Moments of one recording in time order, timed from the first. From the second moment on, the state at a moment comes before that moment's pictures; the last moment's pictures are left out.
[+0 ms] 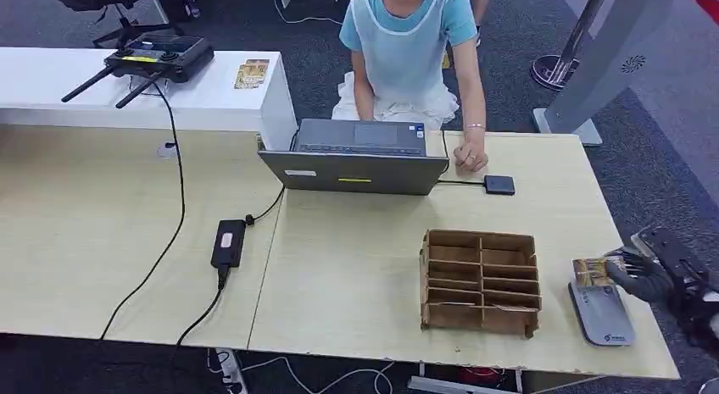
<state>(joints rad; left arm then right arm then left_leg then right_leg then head) -0.11 -0.21 0.01 -0.21 -1.57 -0.12 0.06 -0.36 -0.75 0.13 -0.78 -0.07 0.42 -0.26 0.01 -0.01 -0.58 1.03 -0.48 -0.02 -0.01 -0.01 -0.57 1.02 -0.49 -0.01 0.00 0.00</state>
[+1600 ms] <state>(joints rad) -0.16 -0.21 -0.29 -0.21 -1.56 -0.21 -0.04 -1.17 -0.19 0.72 -0.64 0.83 -0.14 0.03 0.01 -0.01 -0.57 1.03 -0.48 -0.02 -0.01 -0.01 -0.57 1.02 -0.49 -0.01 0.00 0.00</state>
